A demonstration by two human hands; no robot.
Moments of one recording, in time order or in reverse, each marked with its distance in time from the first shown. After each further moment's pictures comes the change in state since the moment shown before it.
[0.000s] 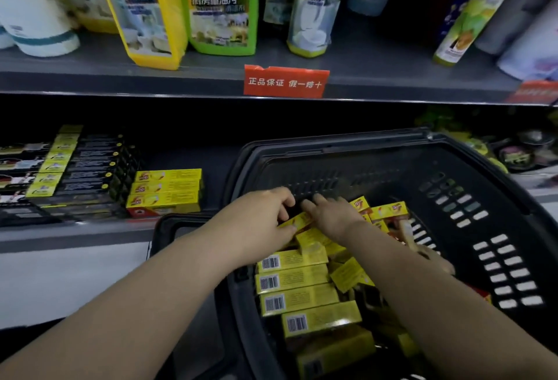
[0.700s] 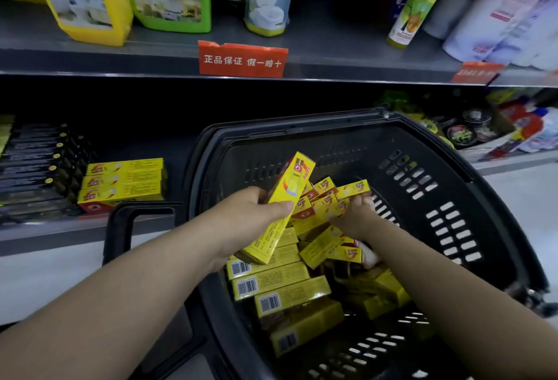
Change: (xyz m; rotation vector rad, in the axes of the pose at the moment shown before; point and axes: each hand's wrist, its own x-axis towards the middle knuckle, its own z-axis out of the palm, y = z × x) left_hand -0.002 0.019 0.026 -0.779 -0.143 -0.307; right_hand -0.067 0.066 0.042 0.585 -0.272 0.728
